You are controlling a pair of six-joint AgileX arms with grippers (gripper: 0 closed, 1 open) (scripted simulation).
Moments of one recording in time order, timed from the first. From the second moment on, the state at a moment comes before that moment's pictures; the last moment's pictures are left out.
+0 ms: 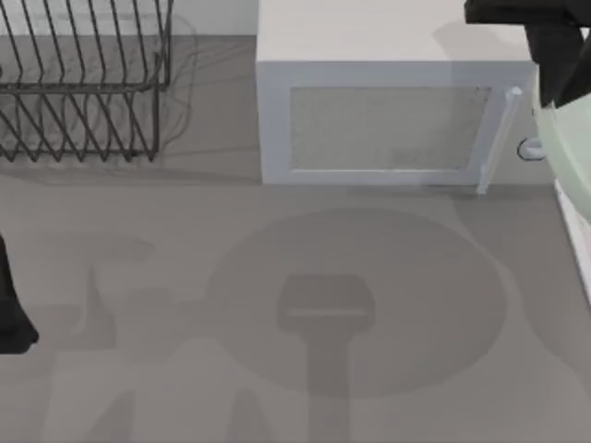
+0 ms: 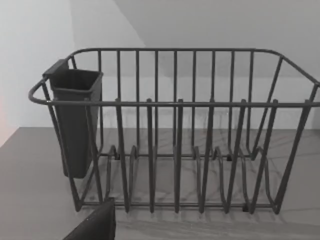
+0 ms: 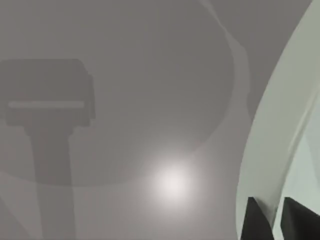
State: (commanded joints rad) left arm 0.00 0.00 0.00 0.00 0.00 0.00; right arm 0.38 1.95 2.24 -1.75 0.01 0.41
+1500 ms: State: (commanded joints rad) left arm 0.00 0.00 0.00 0.00 0.00 0.00; right arm -0.08 2.71 2.91 -1.76 0.01 -0.06
